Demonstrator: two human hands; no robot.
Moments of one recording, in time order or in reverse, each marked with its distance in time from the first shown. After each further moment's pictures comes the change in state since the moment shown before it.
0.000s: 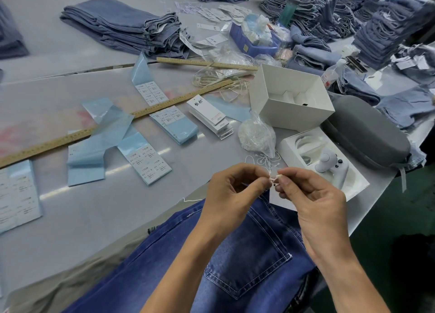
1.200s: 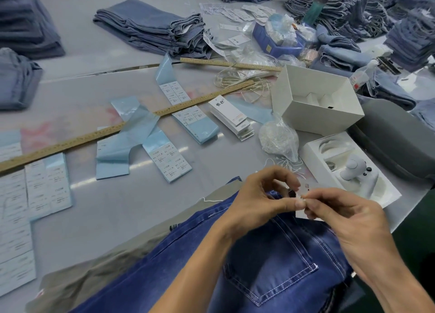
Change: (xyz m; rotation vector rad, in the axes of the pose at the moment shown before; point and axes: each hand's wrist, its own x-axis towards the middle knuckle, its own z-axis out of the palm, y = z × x) left_hand 0.017 -0.027 -0.011 0.014 -0.282 -0.025; right_hand 0.000 -0.009 -0.015 -0.110 -0.154 0.087
